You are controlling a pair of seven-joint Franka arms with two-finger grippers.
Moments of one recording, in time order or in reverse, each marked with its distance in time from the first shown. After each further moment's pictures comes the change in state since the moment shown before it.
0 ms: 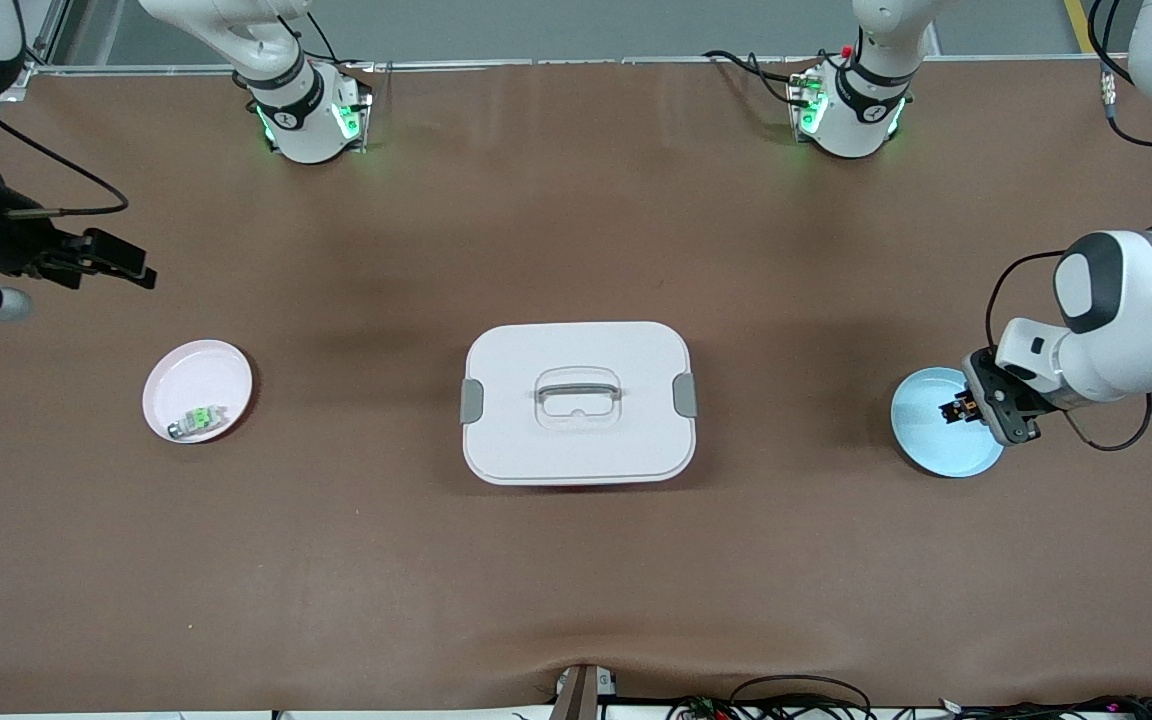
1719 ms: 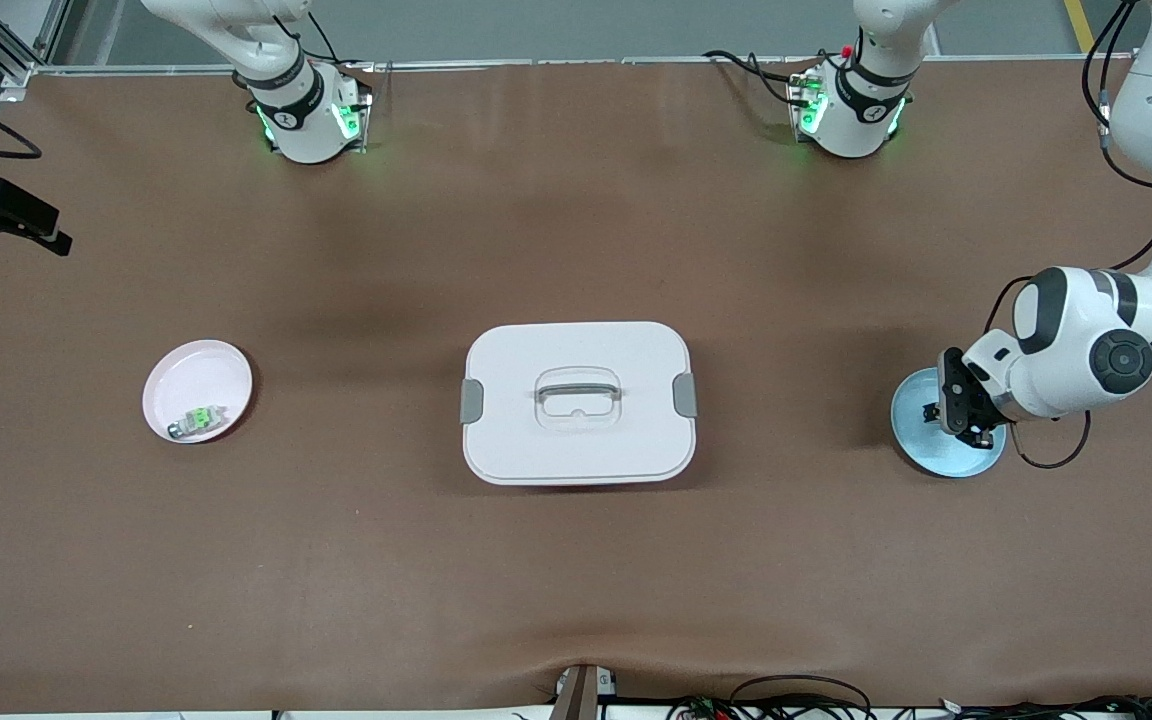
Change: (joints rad) left arm 0.031 0.160 0.002 -0.026 0.235 0.118 0.214; right arm -0.050 -0.046 0.002 0.091 -0.050 -0.066 -0.062
